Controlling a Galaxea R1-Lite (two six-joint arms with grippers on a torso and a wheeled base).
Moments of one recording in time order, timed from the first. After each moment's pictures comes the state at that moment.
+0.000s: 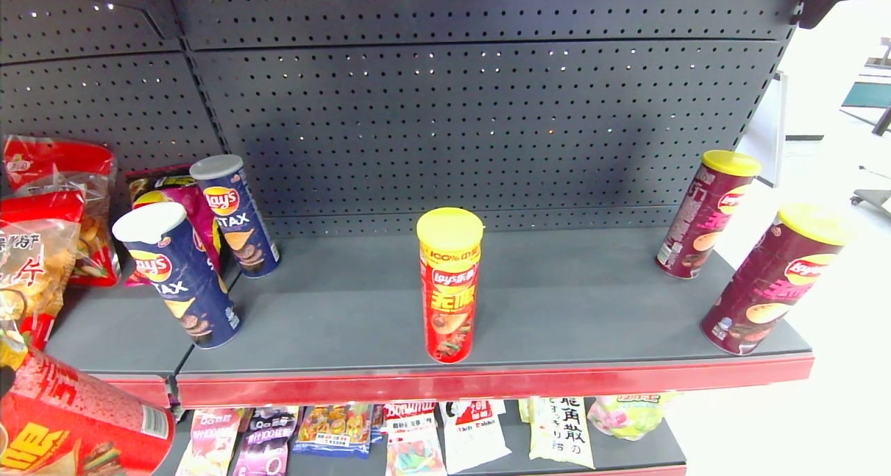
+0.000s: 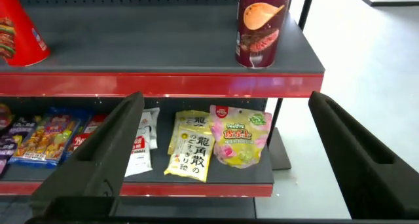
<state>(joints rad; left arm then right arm) -0.02 0.55 -0.46 0.04 -0.06 0.01 0.00 0.01 0.00 0.00 0.03 -0.01</state>
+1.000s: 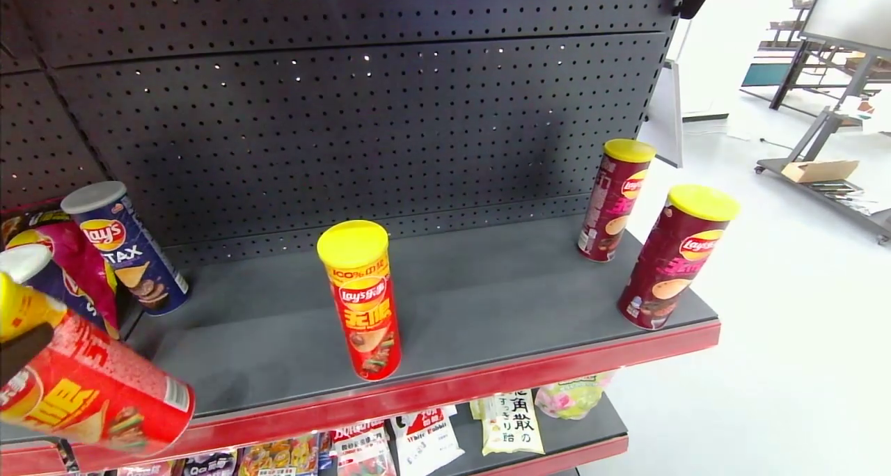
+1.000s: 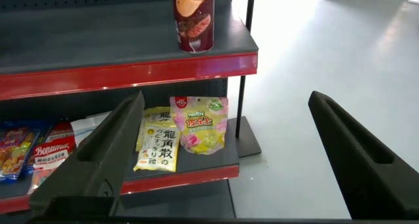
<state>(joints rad) -0.02 0.71 -0.51 -0.04 -0.11 0.02 0.00 0.01 0.00 0.00 0.03 -0.01</state>
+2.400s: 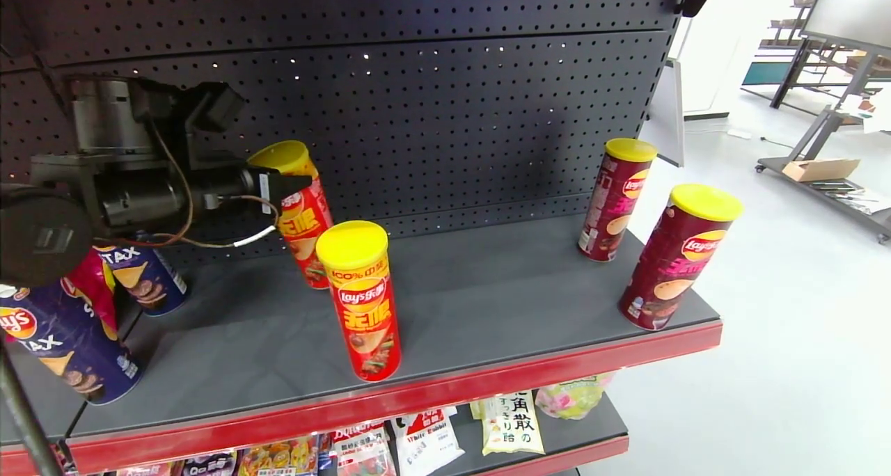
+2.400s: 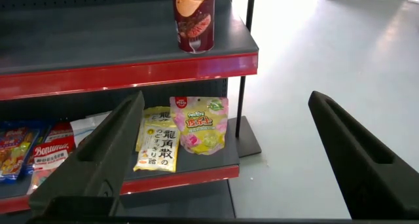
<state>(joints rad) -0.18 1.71 -1.07 -0.37 -0.23 0.03 0.00 0.01 0.00 0.00 0.03 -0.01</state>
